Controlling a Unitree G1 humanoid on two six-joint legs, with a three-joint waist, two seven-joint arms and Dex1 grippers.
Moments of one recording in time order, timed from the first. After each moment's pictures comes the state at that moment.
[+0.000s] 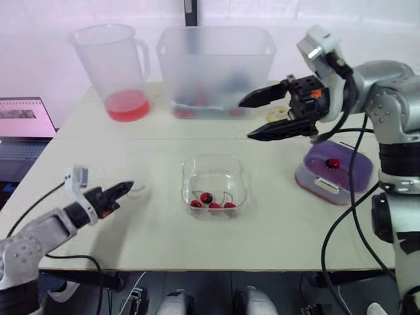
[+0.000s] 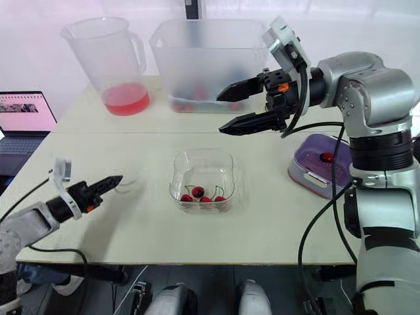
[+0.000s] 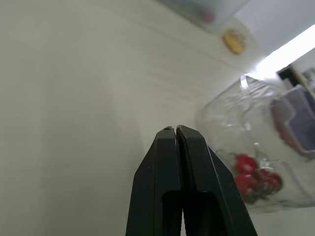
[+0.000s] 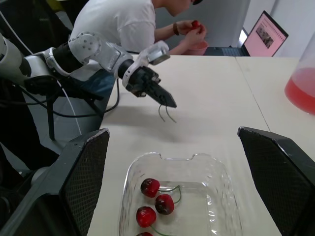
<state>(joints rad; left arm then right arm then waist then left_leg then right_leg) -0.11 0.61 0.52 -0.15 -1.05 1.03 -0.41 -1.22 -0.77 0.09 0.14 0.52 0.83 1.52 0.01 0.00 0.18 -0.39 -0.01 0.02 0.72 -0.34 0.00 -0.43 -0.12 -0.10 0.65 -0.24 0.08</state>
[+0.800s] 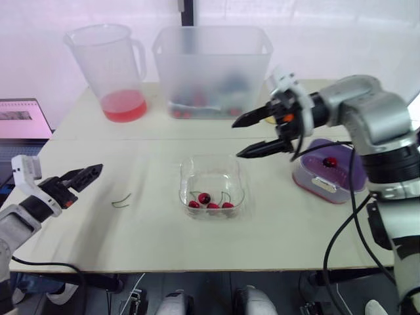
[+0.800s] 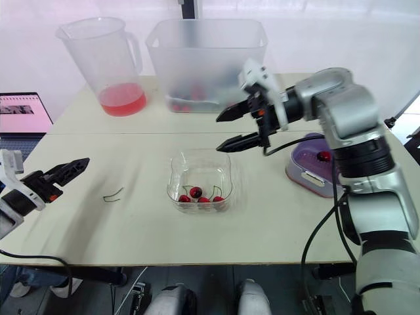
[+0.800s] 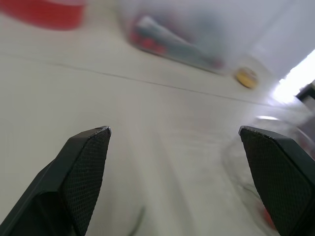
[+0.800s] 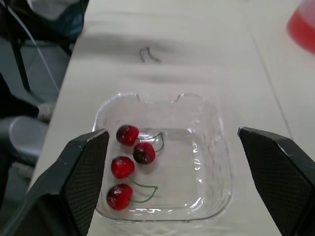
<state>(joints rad) -0.06 0.73 0.64 -0.23 -1.01 0.85 -0.65 -1.14 -0.71 0.33 0.14 0.30 0.64 1.44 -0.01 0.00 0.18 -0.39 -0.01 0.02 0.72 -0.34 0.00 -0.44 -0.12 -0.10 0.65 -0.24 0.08</state>
